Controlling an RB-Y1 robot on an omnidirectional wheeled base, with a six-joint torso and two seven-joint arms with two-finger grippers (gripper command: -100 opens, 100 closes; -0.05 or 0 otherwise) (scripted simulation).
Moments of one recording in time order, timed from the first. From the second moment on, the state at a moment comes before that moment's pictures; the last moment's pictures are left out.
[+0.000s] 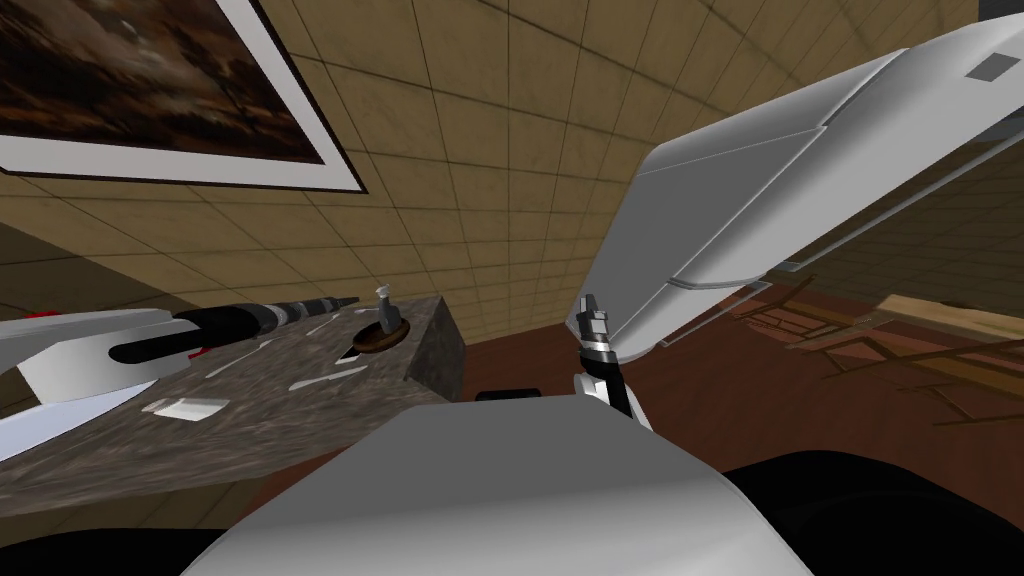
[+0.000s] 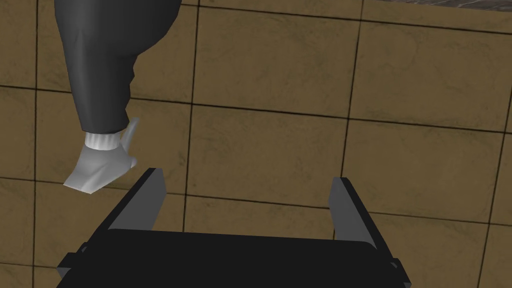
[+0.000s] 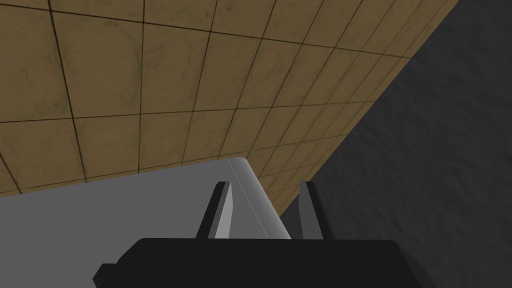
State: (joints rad) left arm 0.51 1.75 0.02 -1.27 0.06 -0.29 0.22; right arm 0.54 0.00 -0.01 -2.21 0.01 -0.47 0.11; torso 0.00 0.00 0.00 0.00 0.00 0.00
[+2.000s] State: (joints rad) left arm 0.46 1.68 -0.07 -0.69 0.02 -0.76 0.23; right arm 0.54 0.00 -0.01 -2.21 0.01 -0.47 0.11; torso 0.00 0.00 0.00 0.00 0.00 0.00
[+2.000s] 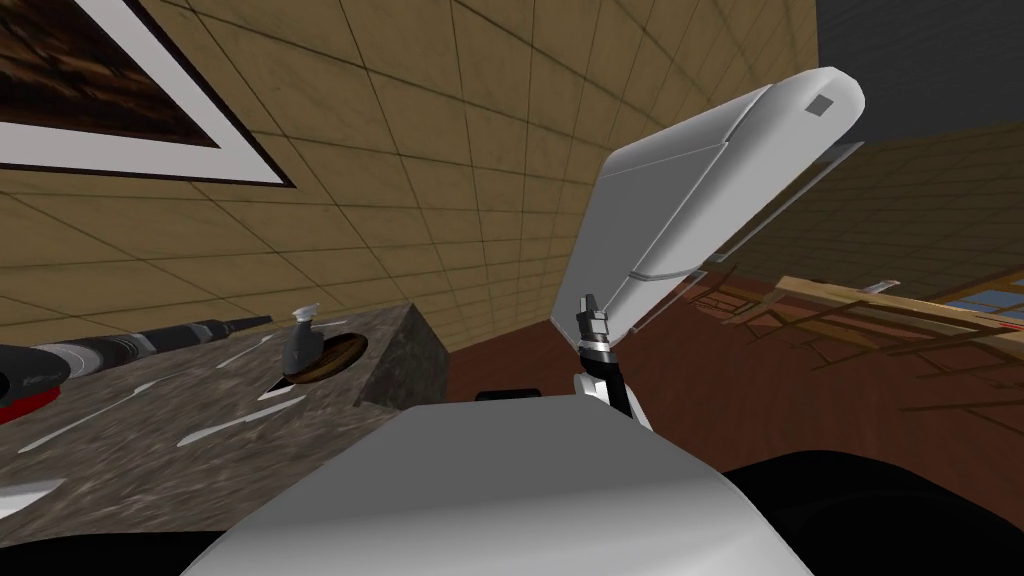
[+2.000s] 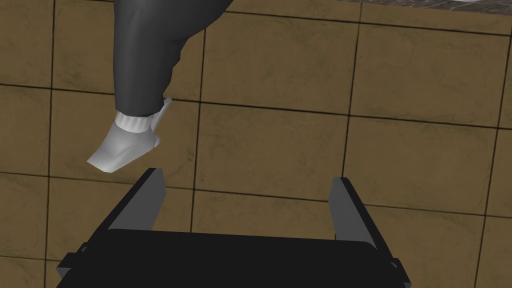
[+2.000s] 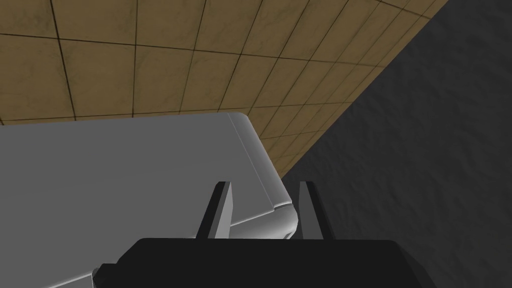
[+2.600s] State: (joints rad) left arm 0.43 1.67 -0.11 -0.53 0.01 -0.90 0.24; right arm 0.54 0.00 -0.01 -2.21 0.01 -0.47 0.11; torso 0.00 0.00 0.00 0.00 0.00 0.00
